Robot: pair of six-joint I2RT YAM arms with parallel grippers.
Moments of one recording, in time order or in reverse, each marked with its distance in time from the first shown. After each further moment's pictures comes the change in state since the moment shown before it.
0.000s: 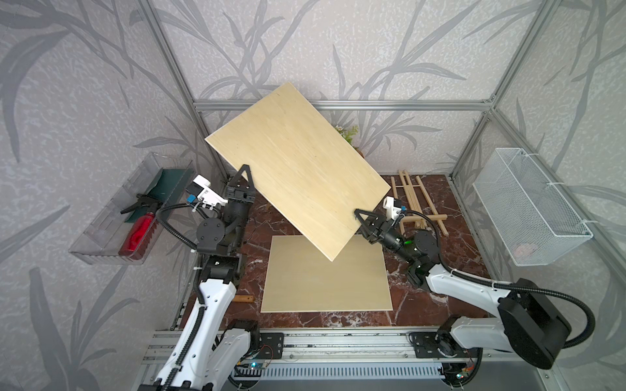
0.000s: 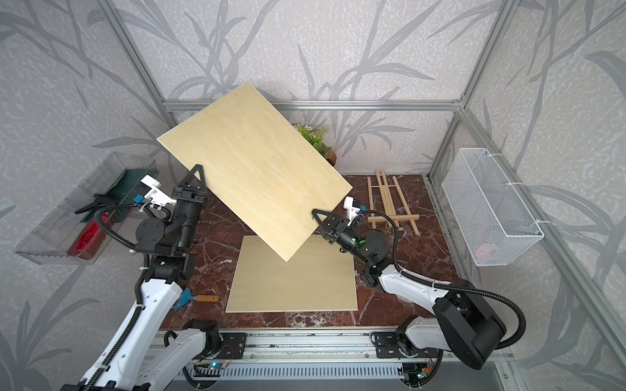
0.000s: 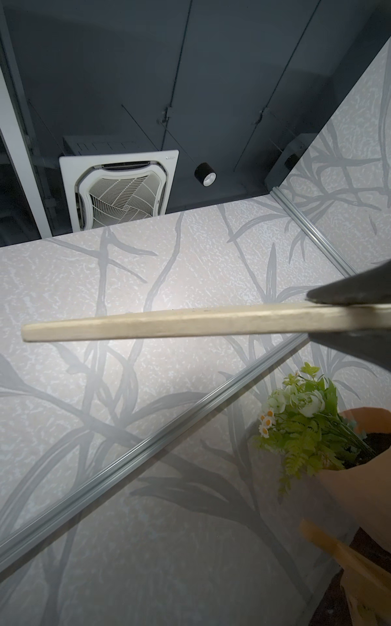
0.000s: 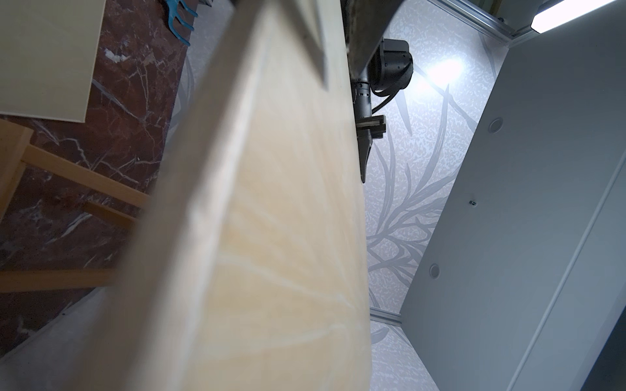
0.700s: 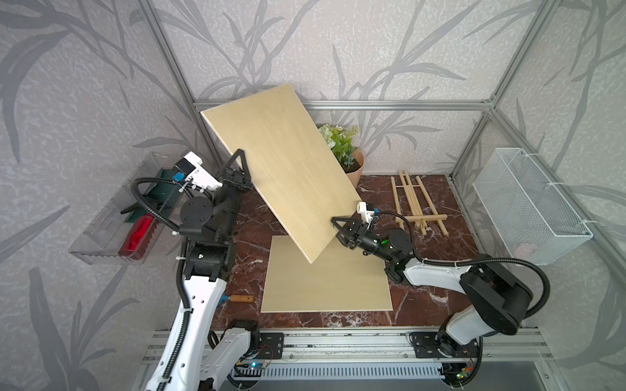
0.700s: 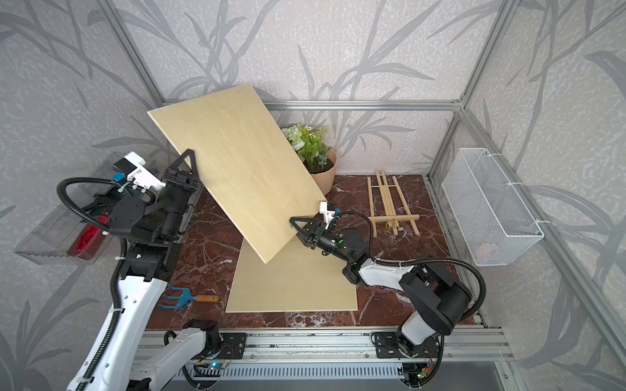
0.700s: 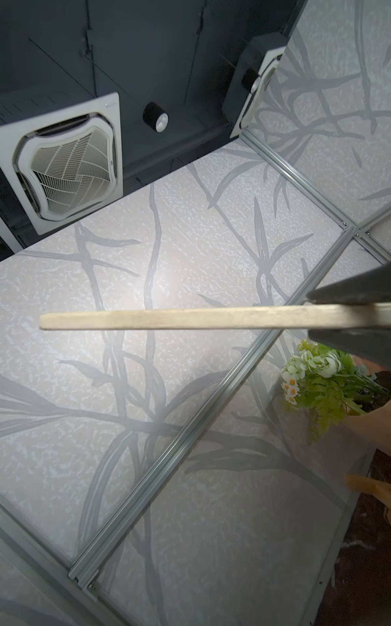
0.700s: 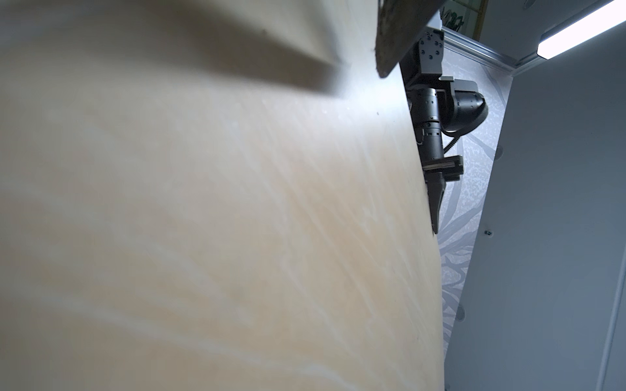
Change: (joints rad) left arm 0.001 0.042 0.291 -0.326 -0.001 0.268; right arm 0.081 0.241 0.081 0.098 -0.070 0.025
